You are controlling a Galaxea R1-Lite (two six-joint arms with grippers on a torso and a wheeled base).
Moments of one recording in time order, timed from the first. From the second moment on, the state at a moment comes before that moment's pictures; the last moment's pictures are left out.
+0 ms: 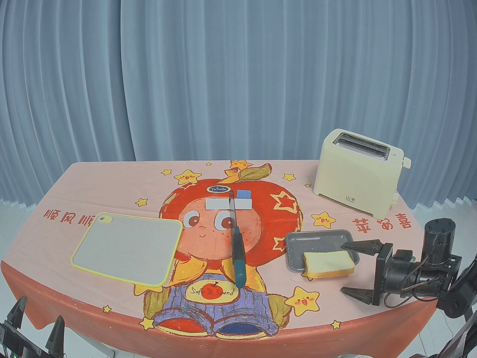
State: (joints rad) left arm -0.01 0.05 -0.02 0.00 -0.01 0.00; right arm 0.38 1.76 -0.14 -1.12 0.37 1.52
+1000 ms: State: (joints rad) left arm -0.01 0.05 -0.02 0.00 -0.01 0.00; right arm 0.35 1.82 -0.24 -1.12 0.37 1.54
